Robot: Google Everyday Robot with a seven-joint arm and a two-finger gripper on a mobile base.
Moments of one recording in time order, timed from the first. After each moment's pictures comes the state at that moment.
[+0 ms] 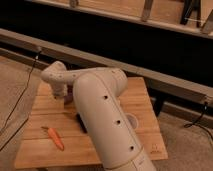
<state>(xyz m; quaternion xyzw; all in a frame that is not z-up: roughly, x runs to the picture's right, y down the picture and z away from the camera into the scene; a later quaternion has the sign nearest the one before) -0.272 0.085 0.919 -0.33 -0.03 0.05 0.94</state>
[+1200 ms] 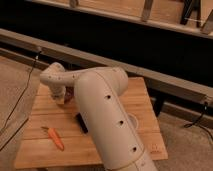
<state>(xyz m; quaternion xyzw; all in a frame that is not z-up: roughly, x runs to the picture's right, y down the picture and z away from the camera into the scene) -0.274 0.087 0.913 -0.31 -0.05 0.00 0.95</state>
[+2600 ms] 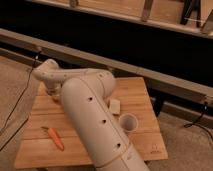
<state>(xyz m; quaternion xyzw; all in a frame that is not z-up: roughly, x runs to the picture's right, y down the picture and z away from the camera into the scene) -0.322 0.055 0.939 -0.29 -0.06 -0.07 0.95</state>
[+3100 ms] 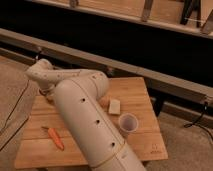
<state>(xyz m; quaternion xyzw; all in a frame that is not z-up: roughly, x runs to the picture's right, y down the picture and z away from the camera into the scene) -0.349 0.061 0.926 -0.29 -0.08 -0.11 0.95</state>
